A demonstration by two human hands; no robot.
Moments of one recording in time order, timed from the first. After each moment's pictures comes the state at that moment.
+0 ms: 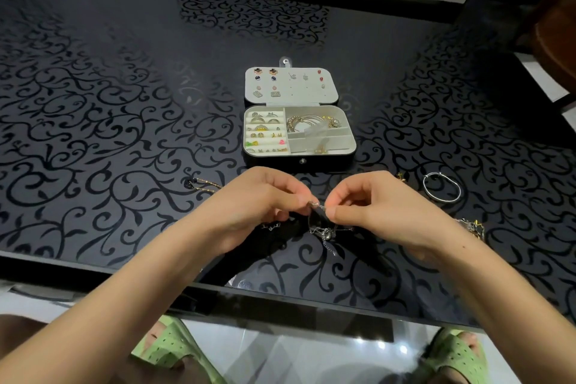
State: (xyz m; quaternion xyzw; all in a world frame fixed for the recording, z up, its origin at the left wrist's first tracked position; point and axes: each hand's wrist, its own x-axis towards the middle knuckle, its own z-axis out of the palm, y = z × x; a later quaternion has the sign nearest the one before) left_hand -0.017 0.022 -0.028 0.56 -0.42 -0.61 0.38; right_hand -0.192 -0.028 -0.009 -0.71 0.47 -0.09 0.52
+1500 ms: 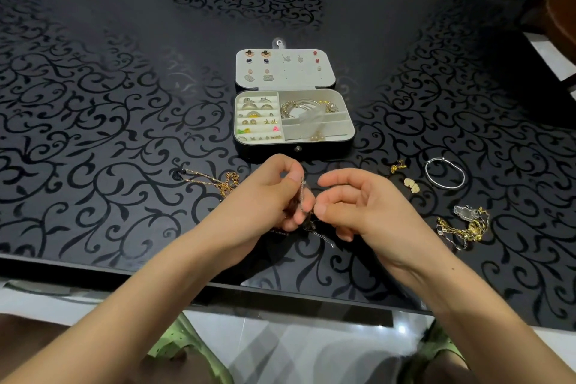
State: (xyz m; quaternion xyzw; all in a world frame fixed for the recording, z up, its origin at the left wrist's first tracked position) left_hand -0.037 0.028 -0.037 0.55 -0.41 -0.58 0.44; right_hand -0.186 -0.011 -0.035 -0.55 0.44 -0.26 0.66
